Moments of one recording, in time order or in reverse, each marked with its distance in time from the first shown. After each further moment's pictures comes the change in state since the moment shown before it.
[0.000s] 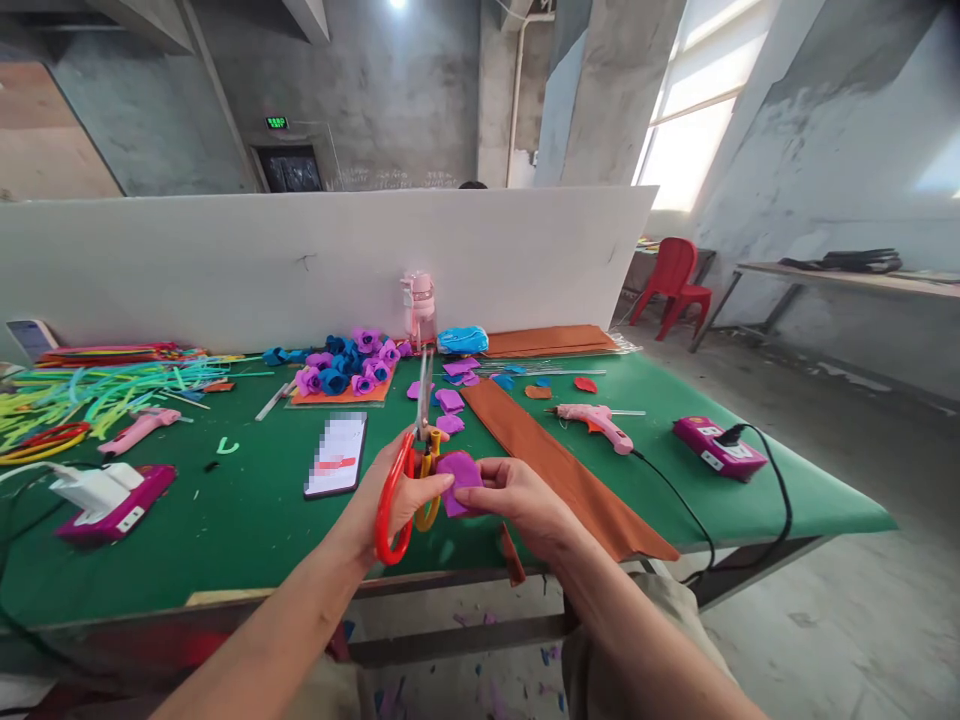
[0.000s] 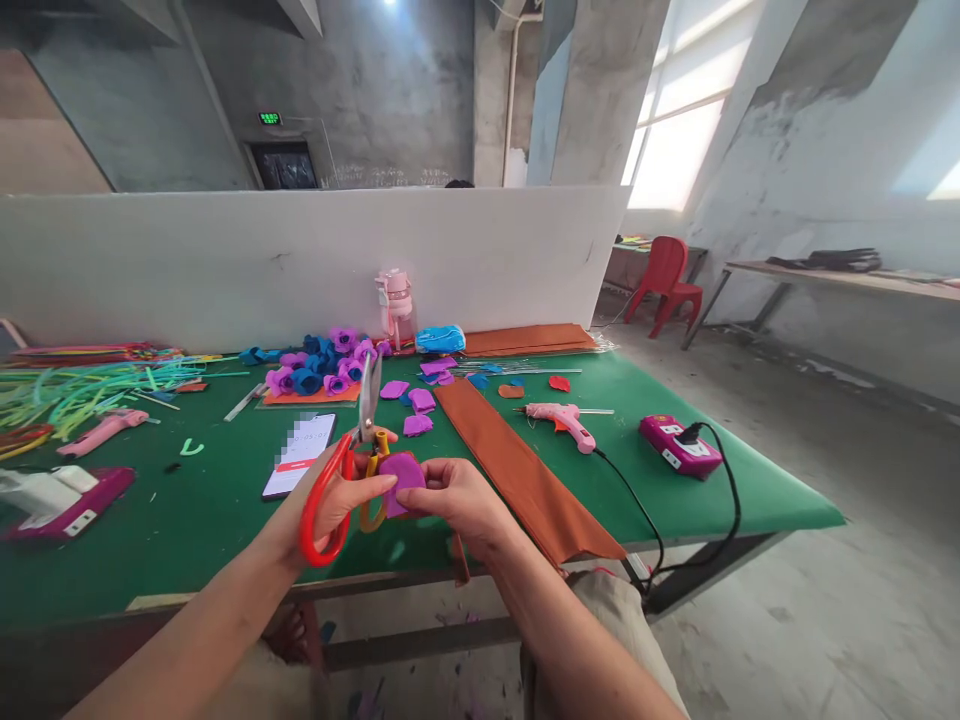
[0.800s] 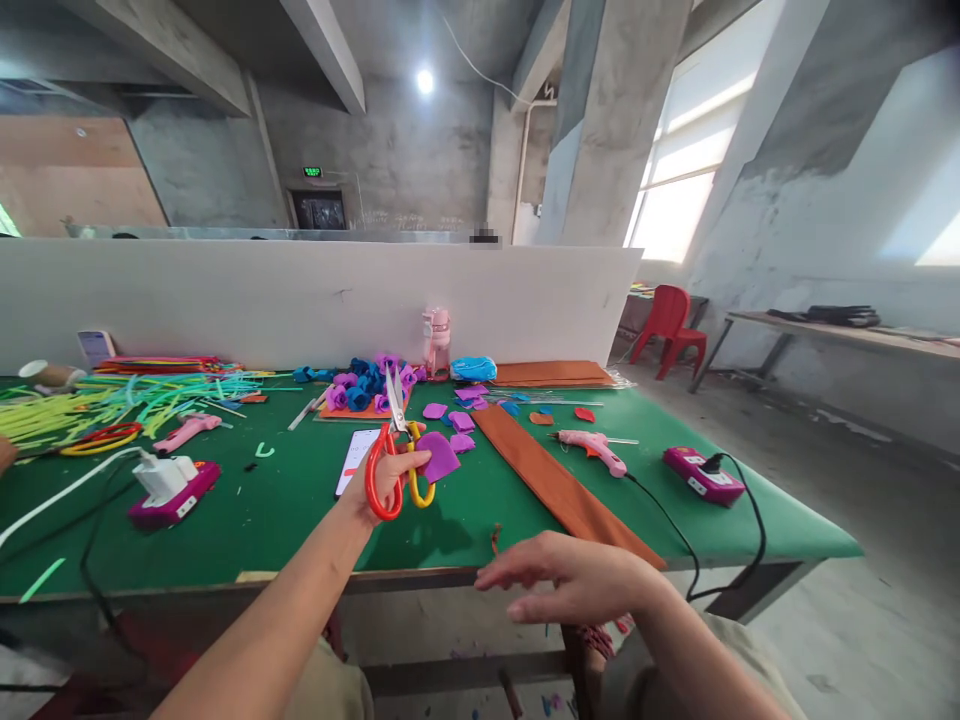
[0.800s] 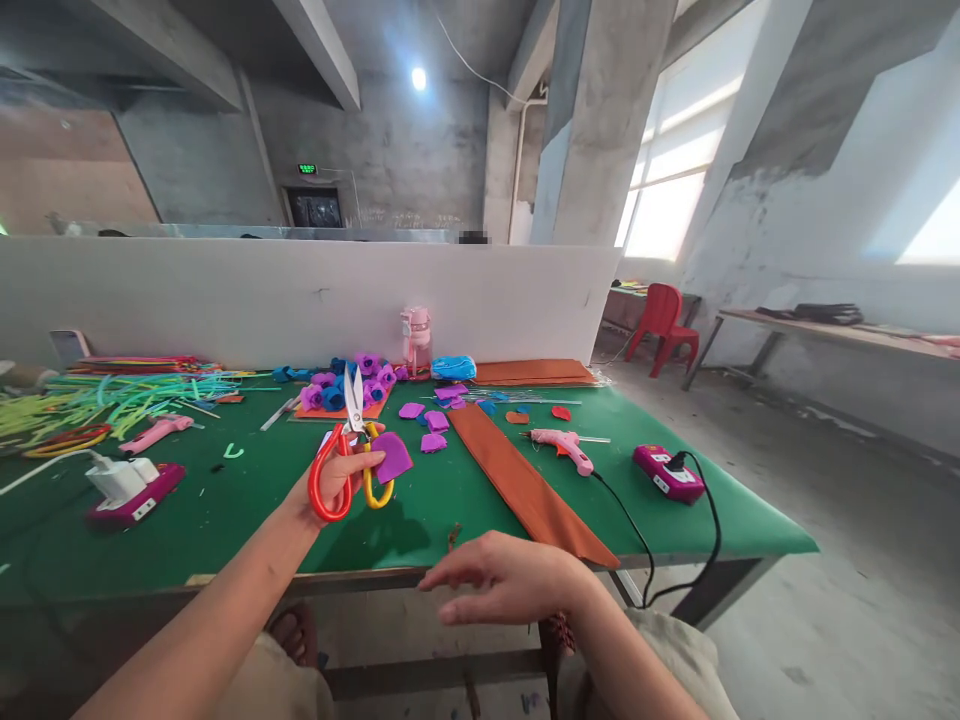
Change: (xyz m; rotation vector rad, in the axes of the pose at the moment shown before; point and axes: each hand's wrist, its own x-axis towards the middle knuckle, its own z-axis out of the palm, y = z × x) left_hand 0.003 0.000 -0.040 -0.397 0.171 0.015; right_hand -0.065 -0.029 -0.010 -0.937 -0.602 -0.095
